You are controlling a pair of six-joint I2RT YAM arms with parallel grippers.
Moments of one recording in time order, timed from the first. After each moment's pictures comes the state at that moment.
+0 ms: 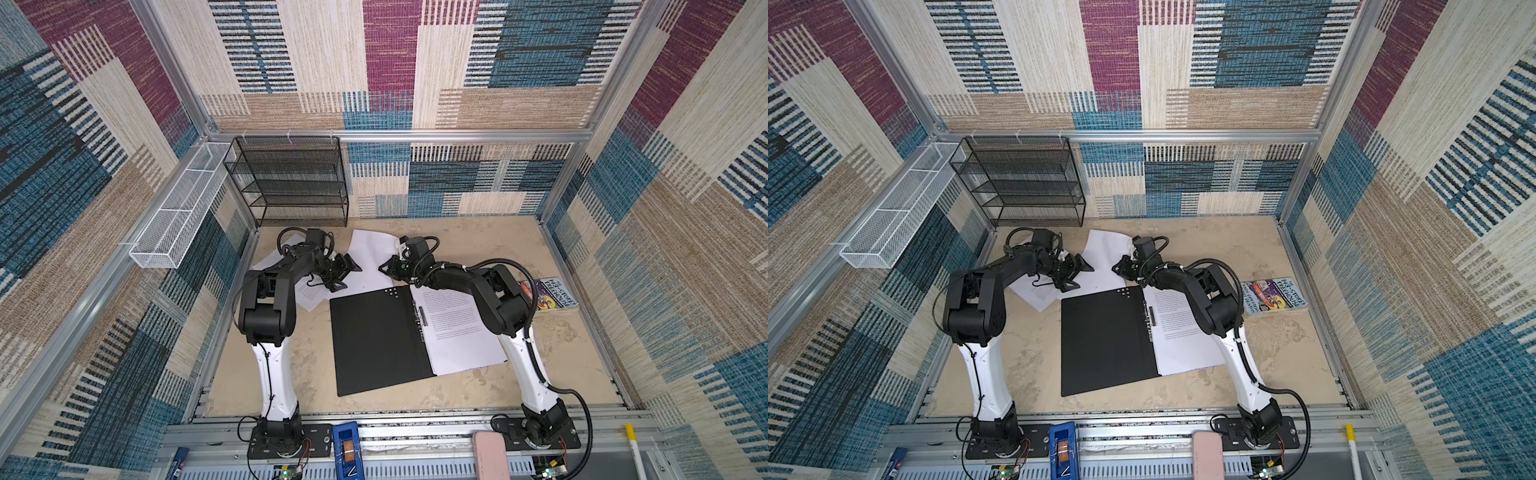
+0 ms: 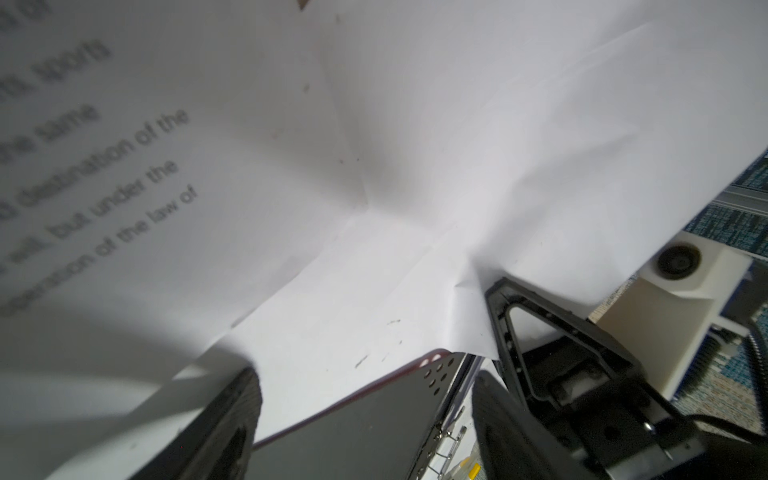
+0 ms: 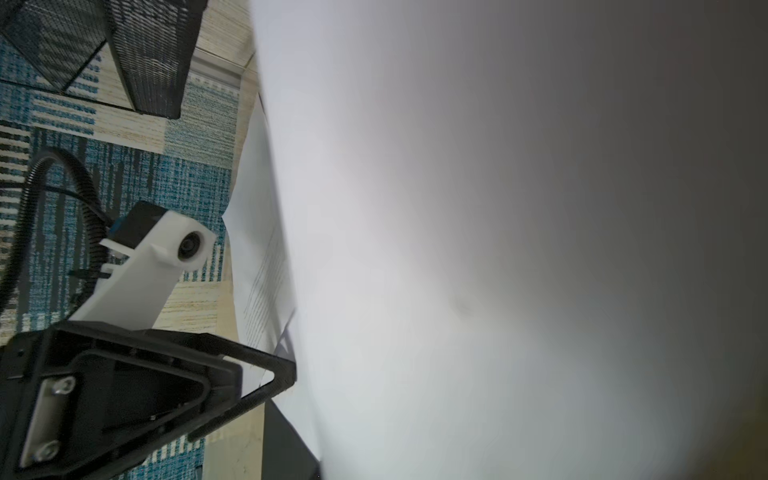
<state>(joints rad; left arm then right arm) -0.08 2.11 1.52 -0.59 0.58 -0.69 0.53 2.38 1.64 0.14 -0.45 0.82</state>
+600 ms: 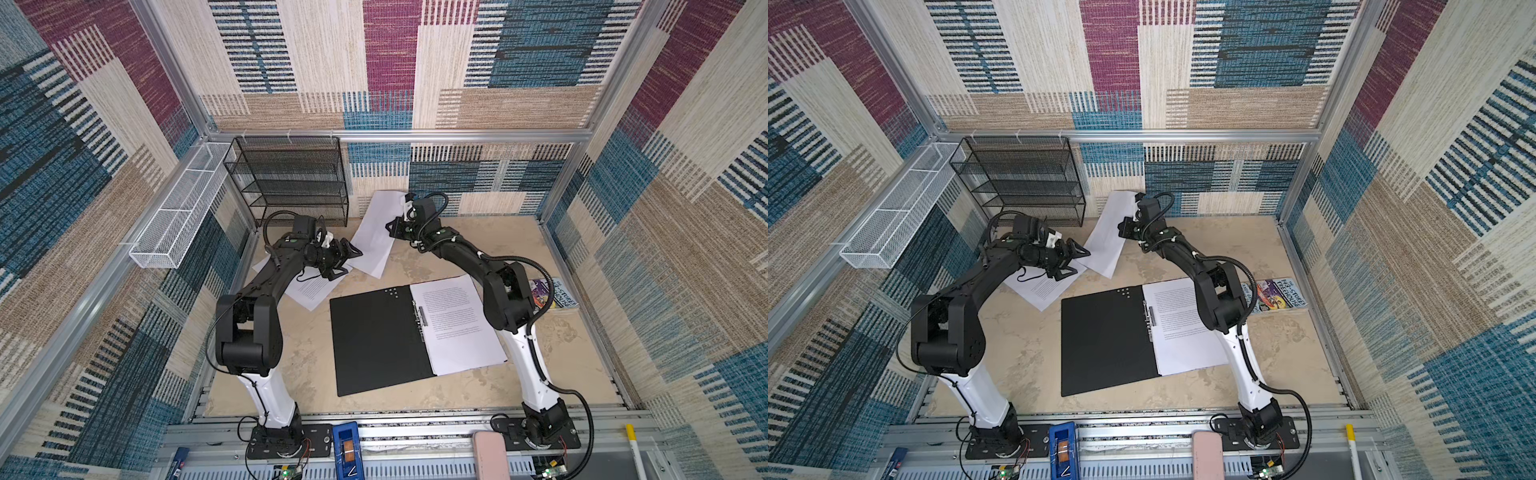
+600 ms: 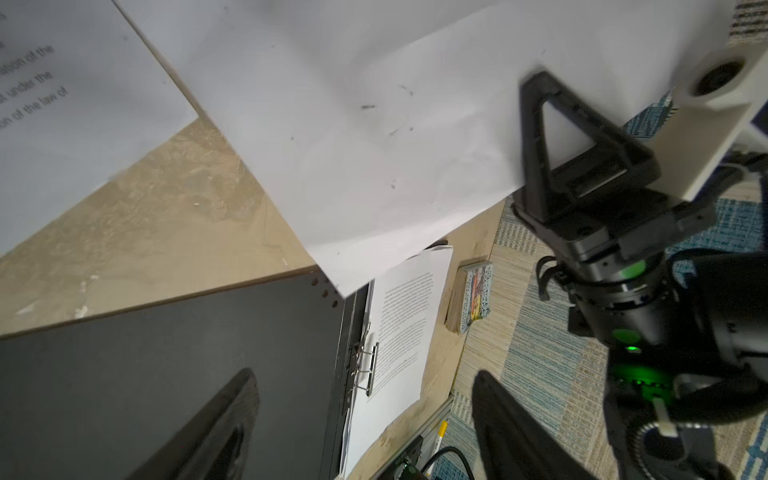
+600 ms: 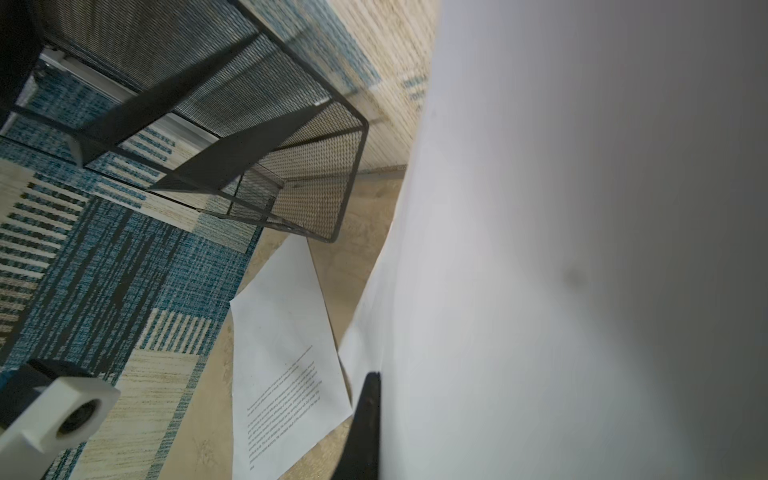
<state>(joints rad) -0.09 1.80 1.43 -0.61 0.69 -0.70 0.46 2.38 2.10 -0.16 -0.33 0.57</state>
